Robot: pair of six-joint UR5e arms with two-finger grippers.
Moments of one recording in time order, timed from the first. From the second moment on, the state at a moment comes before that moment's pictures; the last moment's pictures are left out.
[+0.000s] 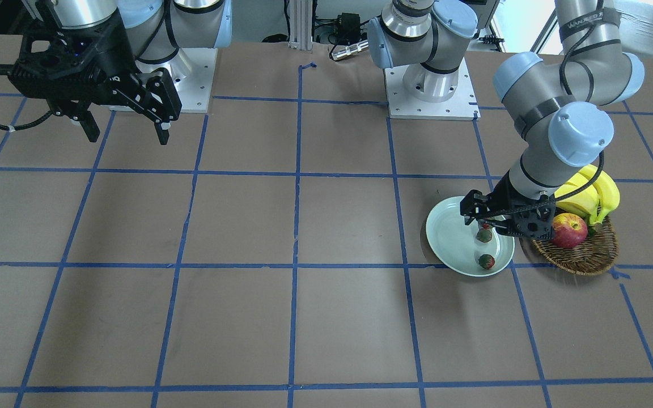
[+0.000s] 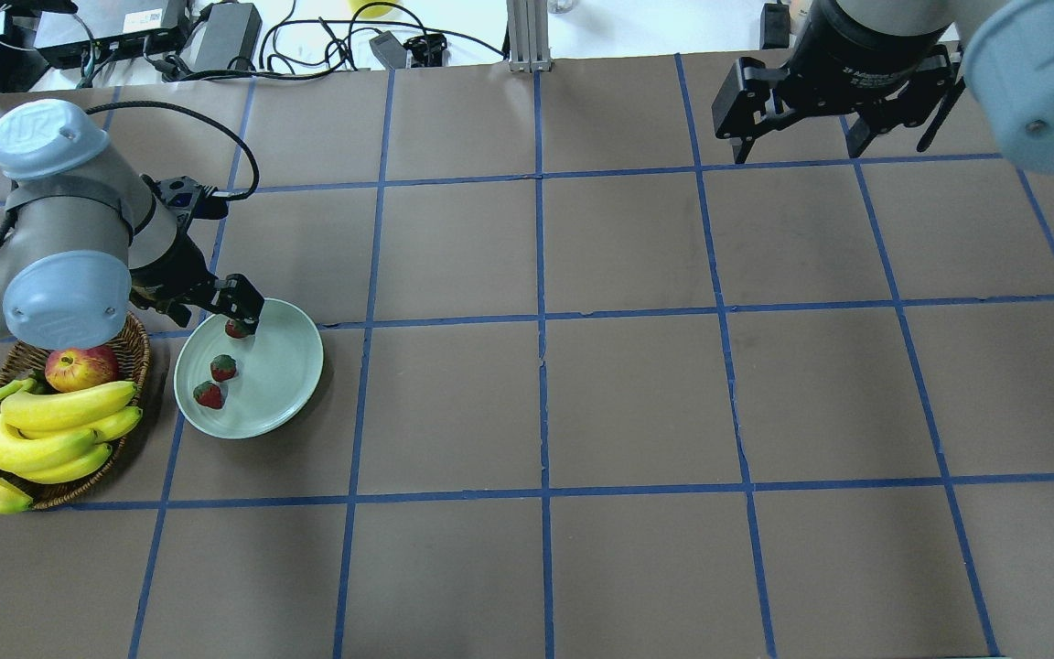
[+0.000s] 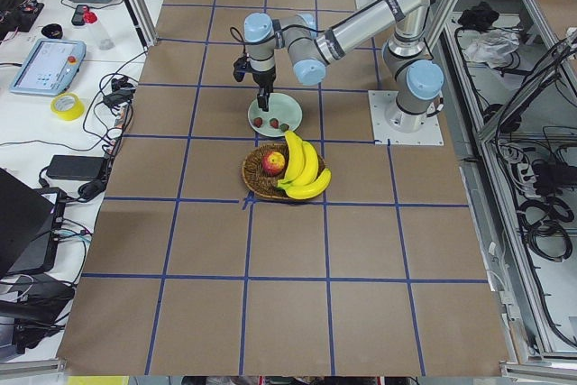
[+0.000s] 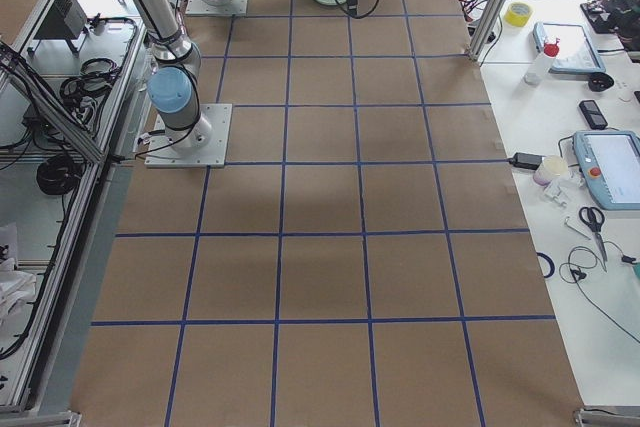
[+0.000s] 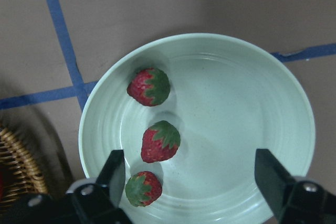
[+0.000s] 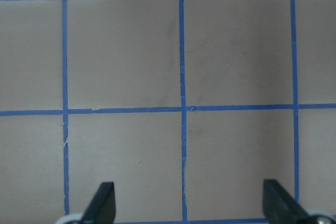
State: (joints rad) left arm -1.32 -1.71 -1.93 -1.12 1.60 0.38; right arm 1.63 -1.60 1.53 -1.67 -1.60 0.06
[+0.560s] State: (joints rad) left arm -1.54 -1.55 -1.74 -1.44 1.60 0.06; right arm 1.63 -1.60 1.53 -1.67 -1.60 0.06
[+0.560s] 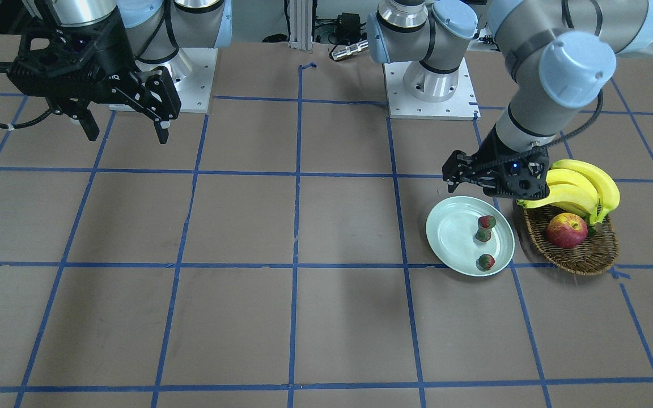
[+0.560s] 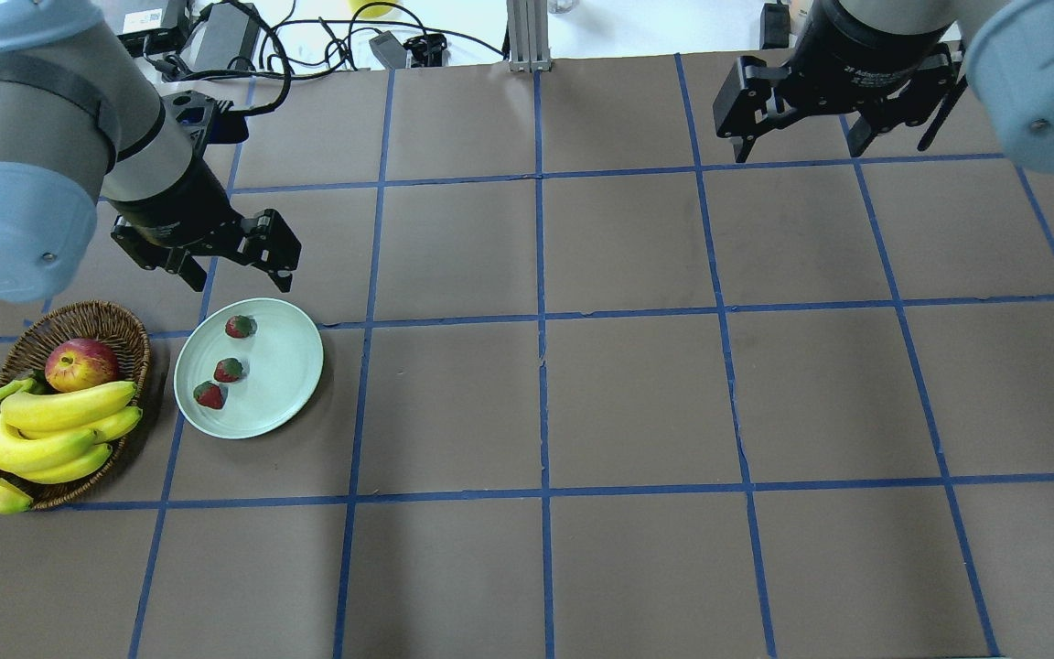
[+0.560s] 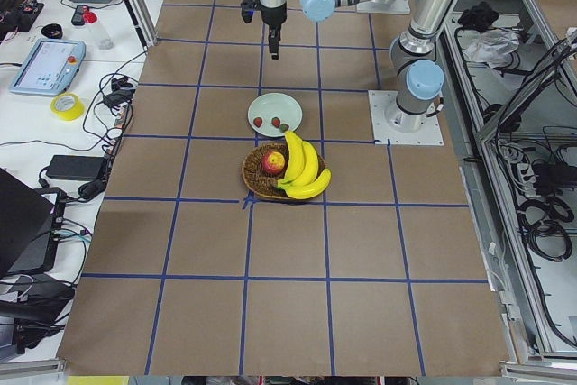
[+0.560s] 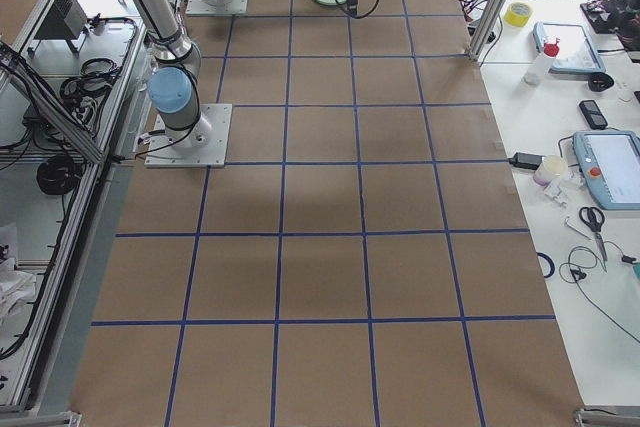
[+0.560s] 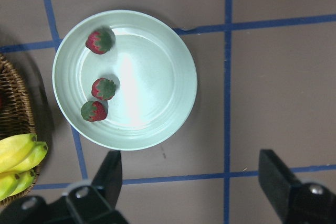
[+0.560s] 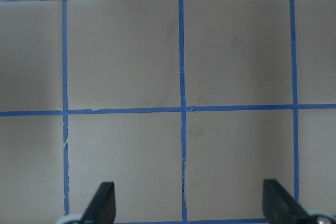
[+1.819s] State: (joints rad) left arm -1.63 -1.51 -1.58 -1.50 1.62 -0.01; right arm 1.63 -1.60 1.53 -1.67 -1.60 0.06
